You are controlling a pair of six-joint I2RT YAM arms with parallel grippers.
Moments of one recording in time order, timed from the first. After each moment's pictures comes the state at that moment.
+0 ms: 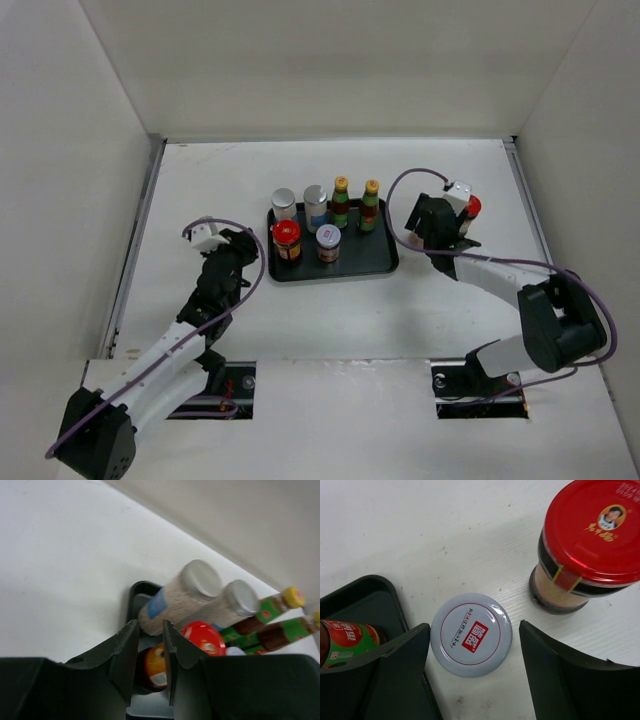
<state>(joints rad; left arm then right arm) -0.50 0.76 0.30 0.39 -0.54 -0.61 0.39 1.41 0.71 0.16 0.59 0.51</state>
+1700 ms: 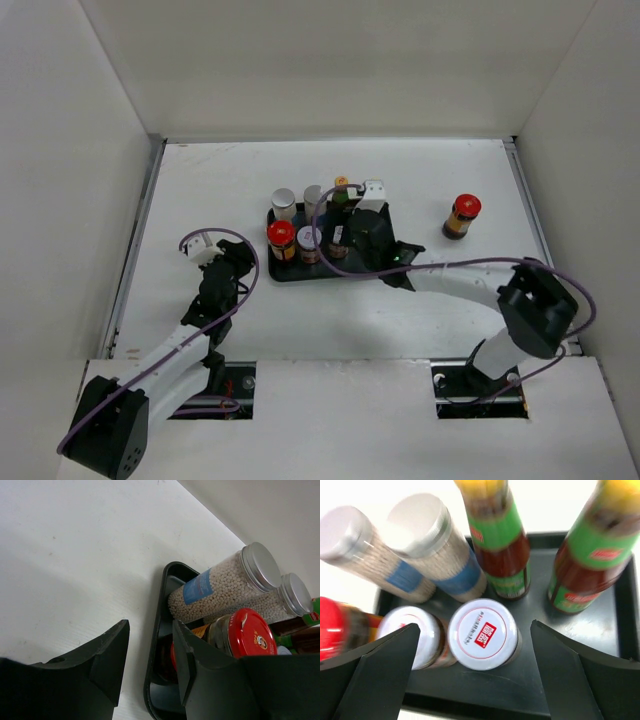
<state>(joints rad) -0.38 0.83 0.14 0.49 -0.49 -0.74 0.87 1.62 0.96 0.25 0.55 0.49</state>
